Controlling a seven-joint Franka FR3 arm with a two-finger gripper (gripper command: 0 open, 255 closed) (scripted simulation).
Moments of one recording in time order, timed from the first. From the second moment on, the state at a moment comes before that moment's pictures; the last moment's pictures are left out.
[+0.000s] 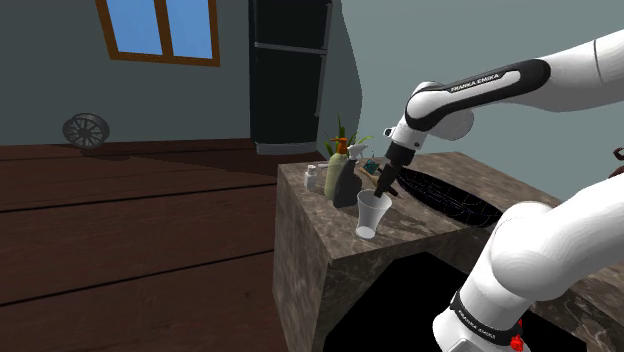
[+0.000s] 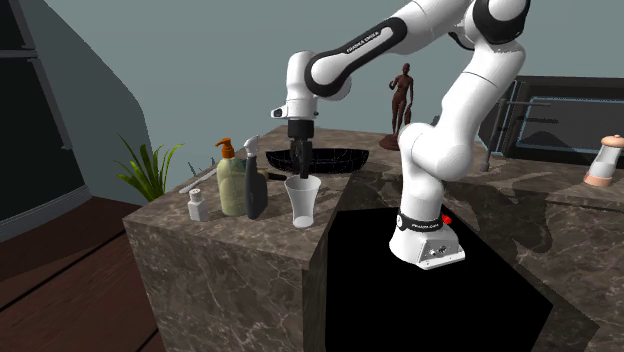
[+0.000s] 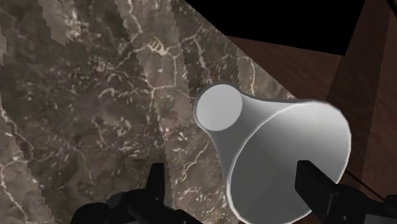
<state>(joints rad) 0.02 -0.57 -0.43 -2.70 0.09 2.14 -0.56</state>
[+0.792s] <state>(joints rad) 0.04 -0.53 -0.44 -2.74 0.11 2.22 -0.58</state>
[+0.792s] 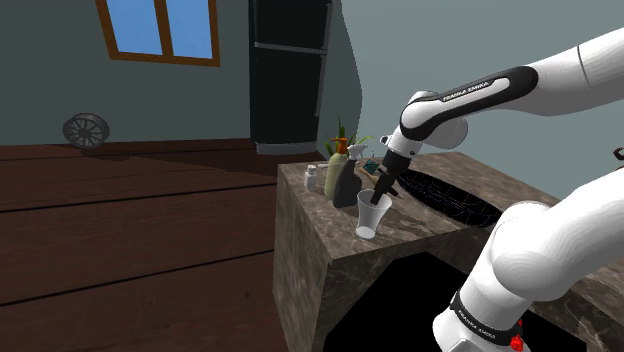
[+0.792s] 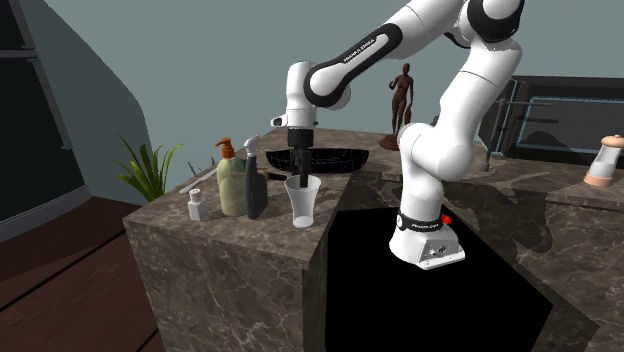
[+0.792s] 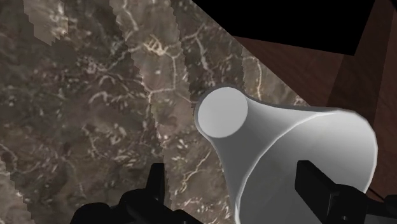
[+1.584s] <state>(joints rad) 0.04 -0.54 -0.43 -2.73 0.10 2.20 -0.57</state>
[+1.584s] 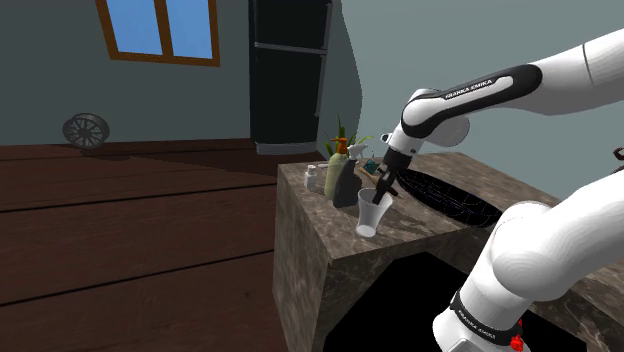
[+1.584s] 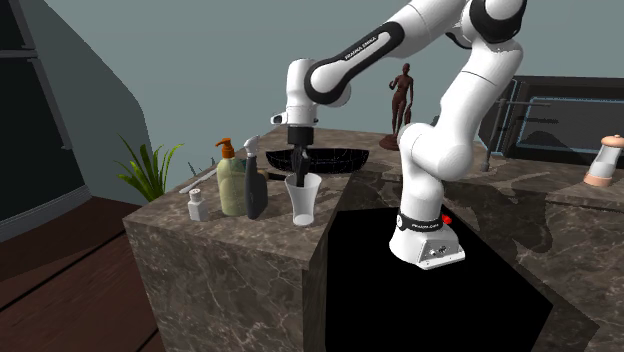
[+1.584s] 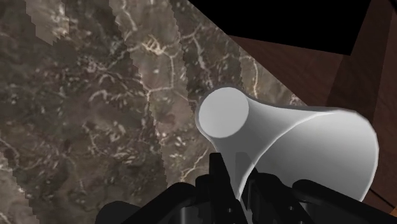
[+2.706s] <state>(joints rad) 0.02 -0.65 -0.38 -2.58 0.08 1.95 -0.49</state>
